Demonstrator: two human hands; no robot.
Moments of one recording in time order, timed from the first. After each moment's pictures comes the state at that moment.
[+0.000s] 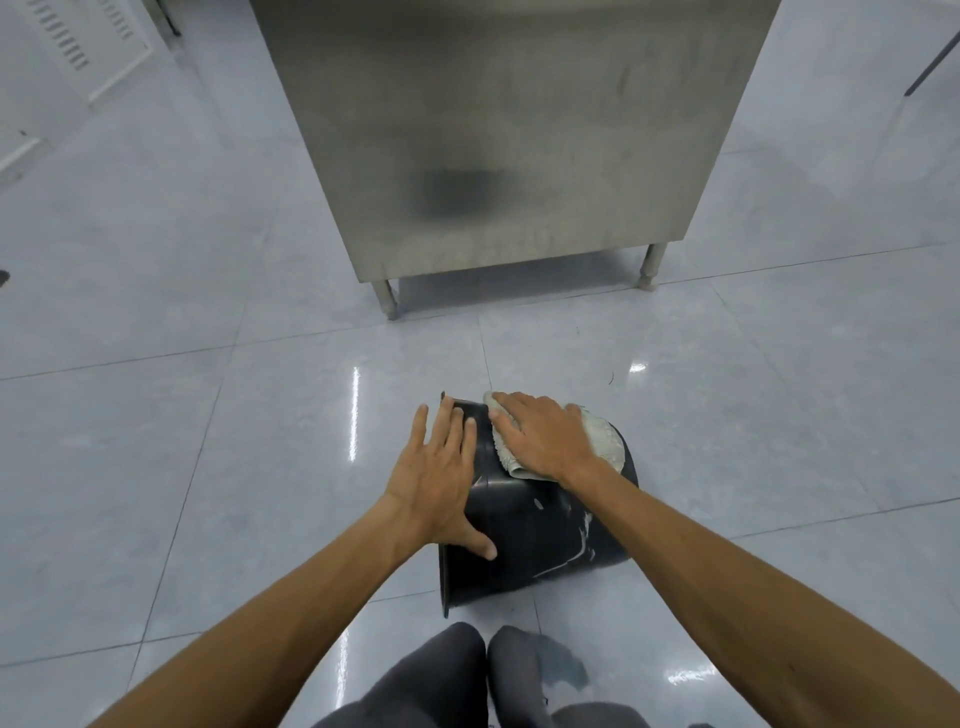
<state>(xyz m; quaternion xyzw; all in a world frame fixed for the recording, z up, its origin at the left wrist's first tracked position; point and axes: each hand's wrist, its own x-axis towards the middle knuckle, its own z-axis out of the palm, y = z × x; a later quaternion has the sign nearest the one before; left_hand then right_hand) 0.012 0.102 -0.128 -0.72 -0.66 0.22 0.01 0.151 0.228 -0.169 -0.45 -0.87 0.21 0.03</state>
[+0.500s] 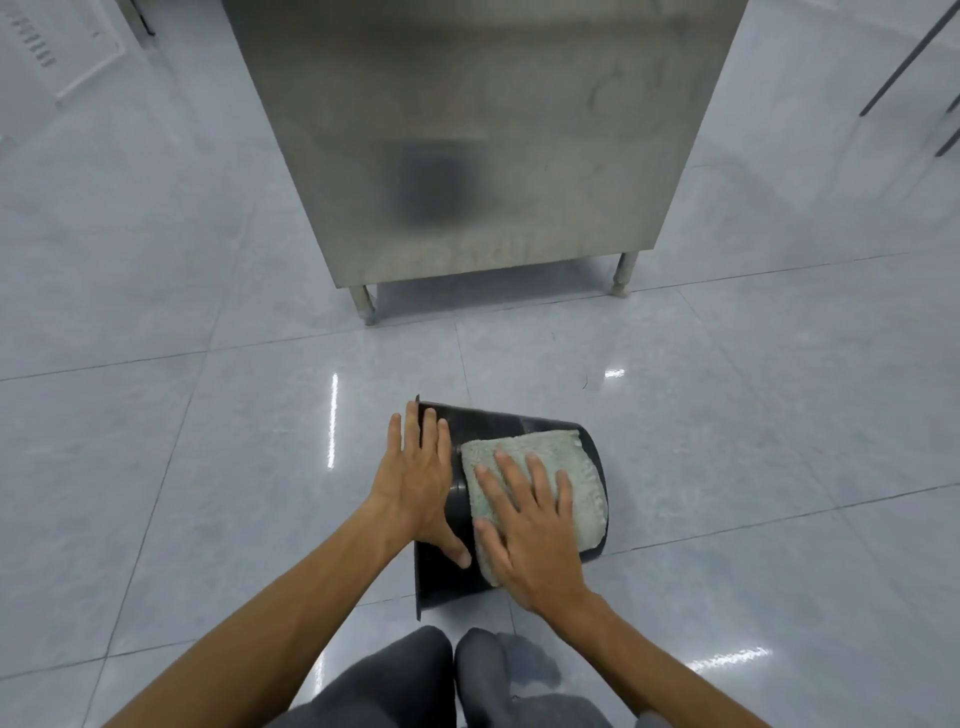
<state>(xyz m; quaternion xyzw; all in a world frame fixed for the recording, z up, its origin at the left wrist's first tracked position) 0.024 0.109 -0.126 -0.68 -0.70 0.24 -0.02 0.211 0.113 -0.215 -0.42 -0.88 0.11 0.17</state>
